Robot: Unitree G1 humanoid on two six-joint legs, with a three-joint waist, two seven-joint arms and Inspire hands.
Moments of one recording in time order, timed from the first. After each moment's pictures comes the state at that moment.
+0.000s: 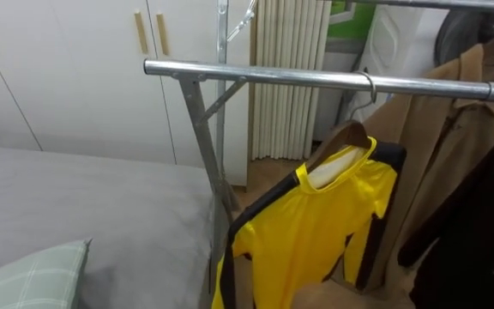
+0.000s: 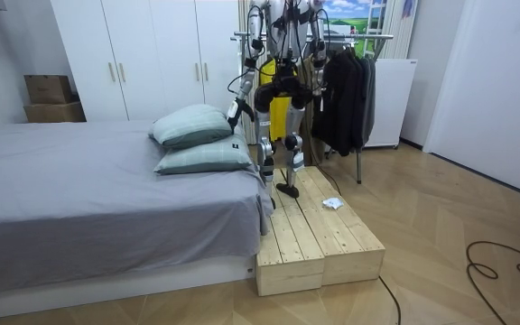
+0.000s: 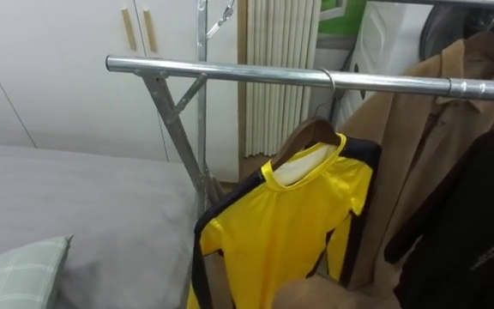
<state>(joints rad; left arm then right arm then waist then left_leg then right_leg) 0.19 0.15 0.13 1.20 0.01 0.03 0.23 0.13 -0.18 0.02 1.16 0.26 -0.07 -0.04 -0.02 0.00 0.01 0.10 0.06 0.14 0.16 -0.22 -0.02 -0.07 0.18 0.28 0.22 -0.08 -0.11</state>
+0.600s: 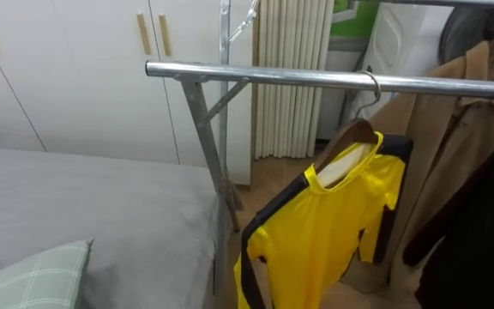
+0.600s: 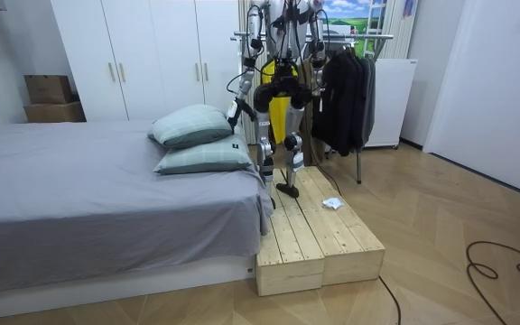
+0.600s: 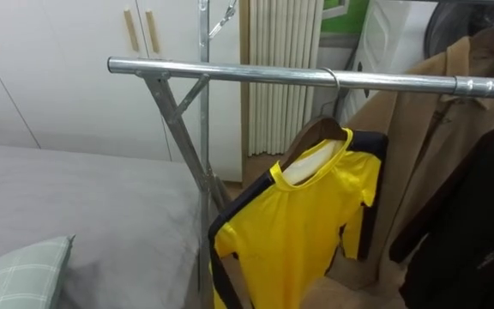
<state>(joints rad) 0.19 0.15 0.11 1.20 0.01 0.03 0.21 0.12 -0.18 0.03 1.18 0.26 -0.08 -0.05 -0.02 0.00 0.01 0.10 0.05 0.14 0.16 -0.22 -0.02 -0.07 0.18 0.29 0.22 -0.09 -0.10</state>
